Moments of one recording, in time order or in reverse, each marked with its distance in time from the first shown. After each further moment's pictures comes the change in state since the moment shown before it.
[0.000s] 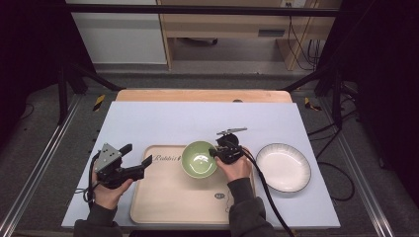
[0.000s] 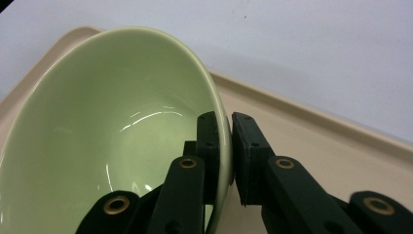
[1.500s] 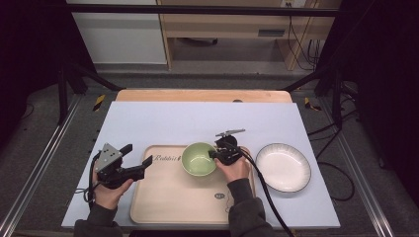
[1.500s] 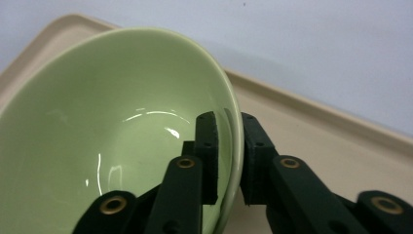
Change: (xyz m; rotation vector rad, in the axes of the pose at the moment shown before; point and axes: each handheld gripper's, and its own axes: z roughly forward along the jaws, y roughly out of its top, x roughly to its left) left arm 0.000 0.000 0.001 0.006 -0.002 0.005; right arm -0.002 -0.004 0.009 -0.001 -0.008 -0.012
